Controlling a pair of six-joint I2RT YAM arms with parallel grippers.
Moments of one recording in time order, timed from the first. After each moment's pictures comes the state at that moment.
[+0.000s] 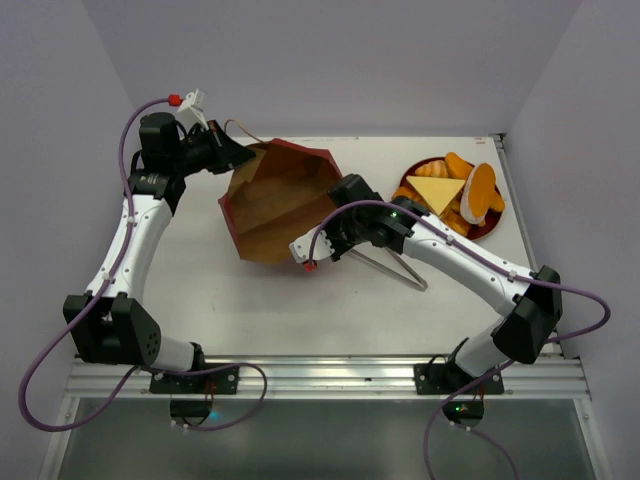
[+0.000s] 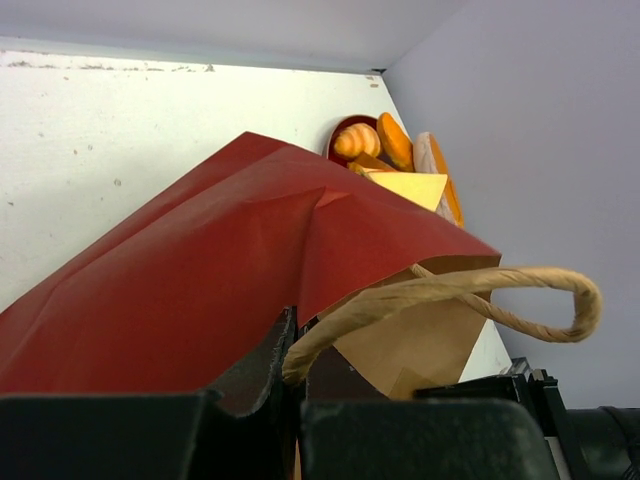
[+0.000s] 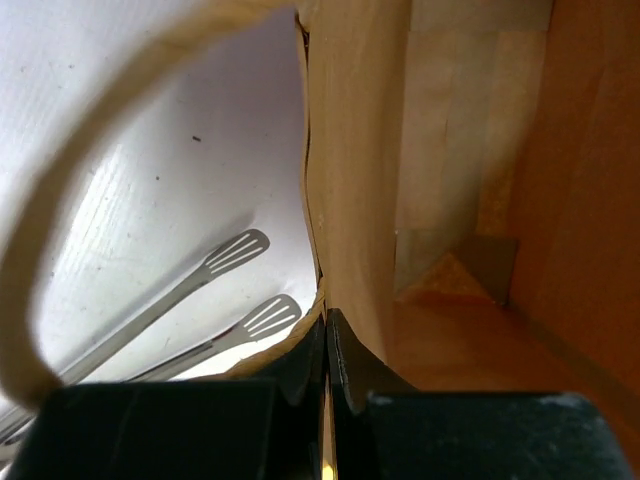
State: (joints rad) left arm -0.04 1.42 1.36 -0.26 0.67 -0.49; right arm 0.84 1.53 1.45 -0.82 -0.12 -1.33
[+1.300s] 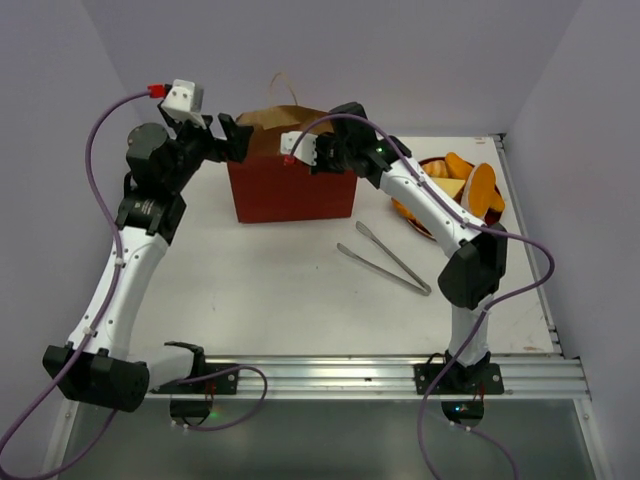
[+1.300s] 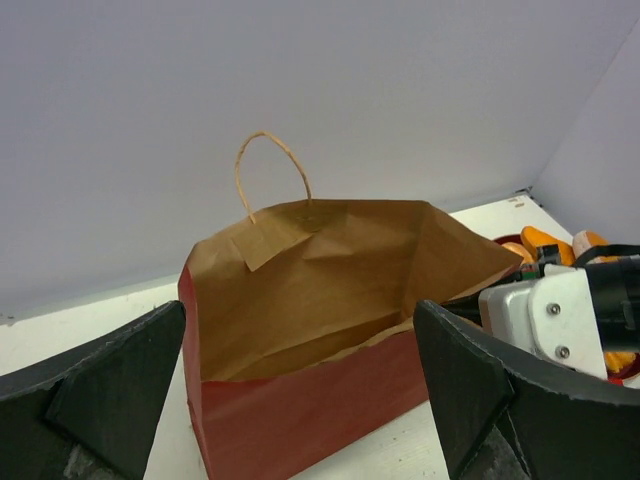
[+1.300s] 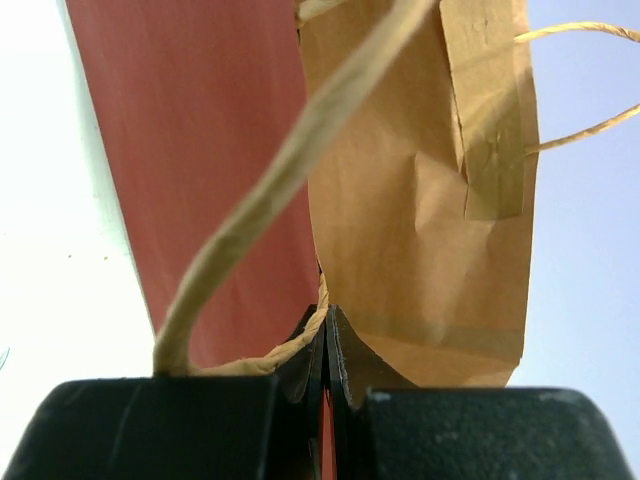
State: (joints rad) left arm -0.18 1.23 1.34 -0.08 0.21 -0.12; right arm 0.62 1.95 1.99 -0.67 -0.16 -1.01
